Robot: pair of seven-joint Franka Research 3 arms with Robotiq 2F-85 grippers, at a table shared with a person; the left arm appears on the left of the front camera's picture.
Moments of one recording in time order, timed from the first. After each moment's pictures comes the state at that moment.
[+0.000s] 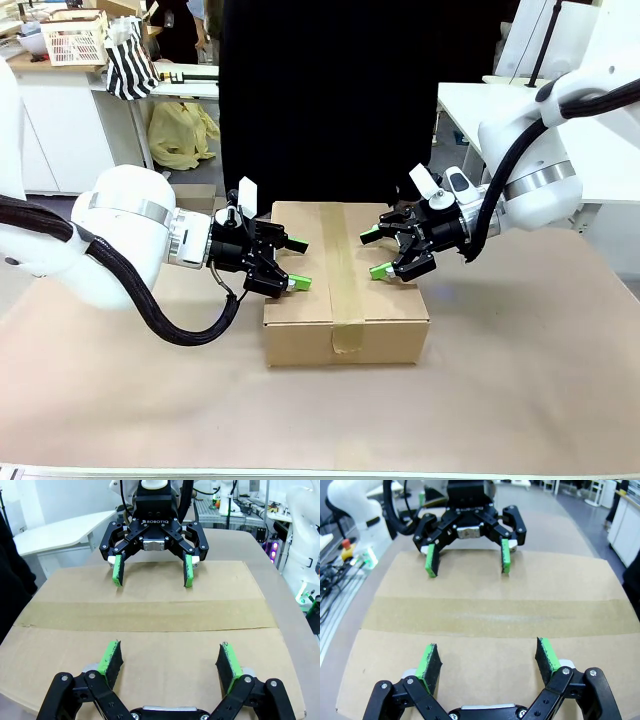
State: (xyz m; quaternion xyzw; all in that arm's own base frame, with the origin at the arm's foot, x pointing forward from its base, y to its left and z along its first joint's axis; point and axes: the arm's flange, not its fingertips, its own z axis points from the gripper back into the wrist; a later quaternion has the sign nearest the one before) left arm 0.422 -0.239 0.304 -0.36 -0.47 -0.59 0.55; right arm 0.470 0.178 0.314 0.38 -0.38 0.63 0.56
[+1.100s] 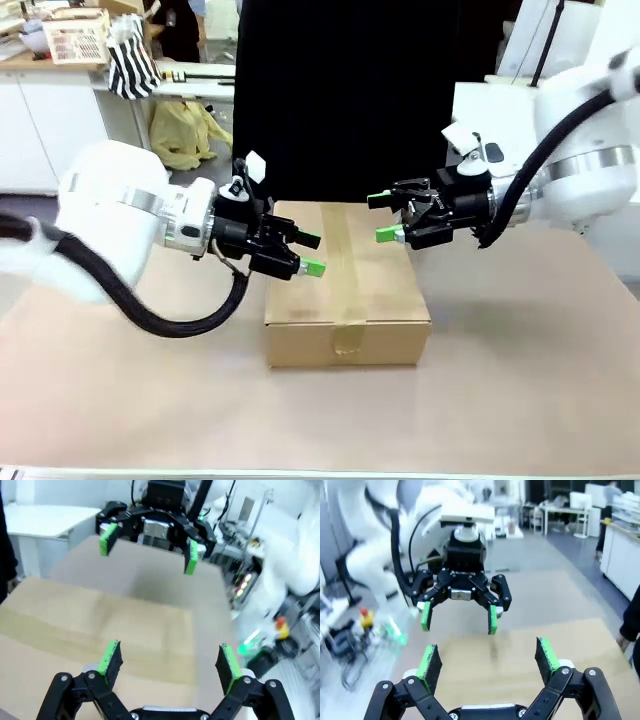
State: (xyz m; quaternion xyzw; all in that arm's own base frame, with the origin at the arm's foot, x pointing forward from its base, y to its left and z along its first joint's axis) left arm 0.368 -0.253 0.386 -0.46 -0.40 -0.51 0.61; right arm 0.402 0.170 0.402 0.48 -0.44 0.52 0.56
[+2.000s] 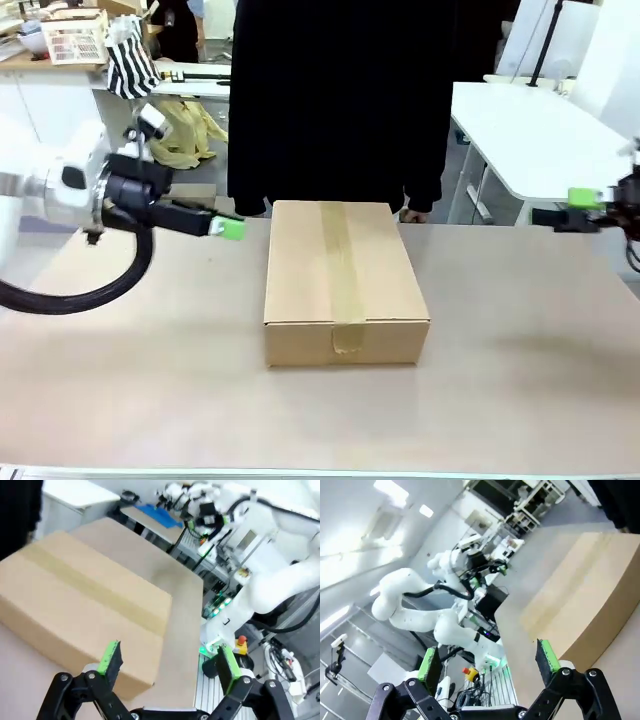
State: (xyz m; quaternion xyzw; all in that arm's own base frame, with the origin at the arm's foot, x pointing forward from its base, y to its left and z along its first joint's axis) left arm 0.356 -0.121 0.405 -0.52 -0.33 -0.39 0.68; right arm 0.330 -0.041 0.421 0.65 -0.27 0.22 0.67
